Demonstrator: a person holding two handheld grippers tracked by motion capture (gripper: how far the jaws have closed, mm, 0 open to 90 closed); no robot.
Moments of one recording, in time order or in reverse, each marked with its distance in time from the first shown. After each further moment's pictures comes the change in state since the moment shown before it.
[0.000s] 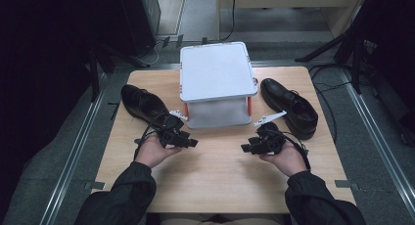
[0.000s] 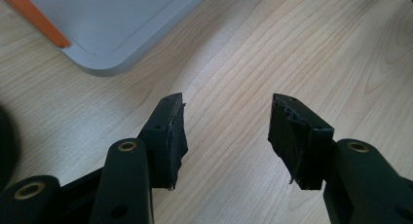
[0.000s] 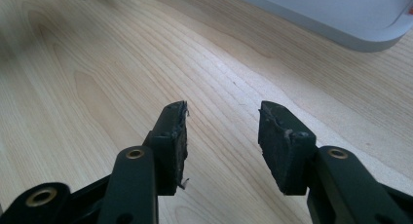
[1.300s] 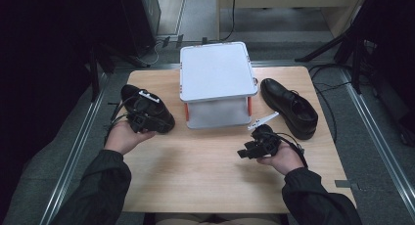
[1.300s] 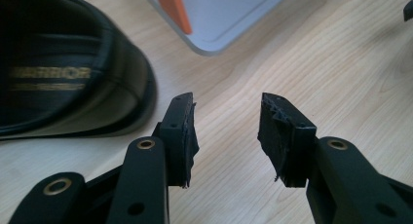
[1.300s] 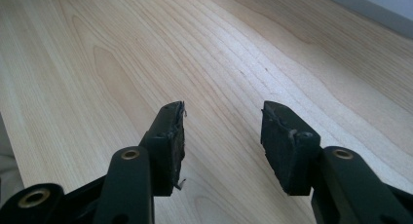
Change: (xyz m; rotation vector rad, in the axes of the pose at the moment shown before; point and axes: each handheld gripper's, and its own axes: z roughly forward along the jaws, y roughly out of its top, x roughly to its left) left arm 0.044 0.006 -0.085 0.028 0.094 -0.103; right arm 0.008 0.003 0.010 0.081 0.065 -0.052
